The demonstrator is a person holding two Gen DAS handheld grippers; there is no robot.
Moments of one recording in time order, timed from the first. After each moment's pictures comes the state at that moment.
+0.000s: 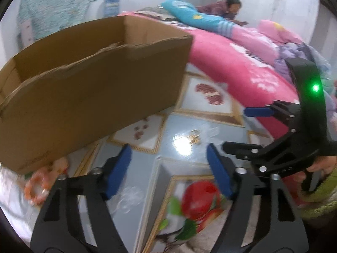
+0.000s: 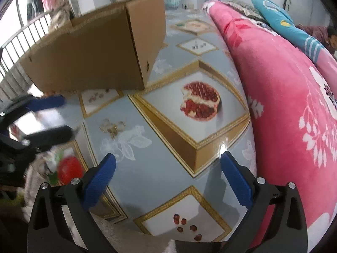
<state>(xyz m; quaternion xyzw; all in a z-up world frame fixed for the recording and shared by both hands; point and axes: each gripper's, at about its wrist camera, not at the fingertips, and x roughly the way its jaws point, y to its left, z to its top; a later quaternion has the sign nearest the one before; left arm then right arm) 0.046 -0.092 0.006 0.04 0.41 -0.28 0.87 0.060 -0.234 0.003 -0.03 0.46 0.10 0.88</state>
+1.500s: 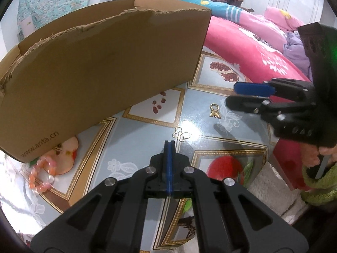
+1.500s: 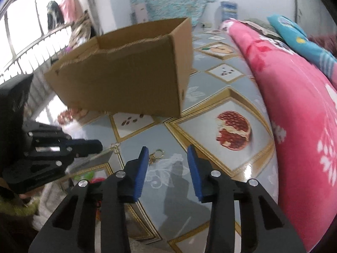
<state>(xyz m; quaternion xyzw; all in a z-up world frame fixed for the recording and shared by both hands) 0.040 -0.073 -0.016 0.07 0.45 -0.25 0.86 0.067 -0.204 0.011 -0.02 0.41 0.16 0.90</state>
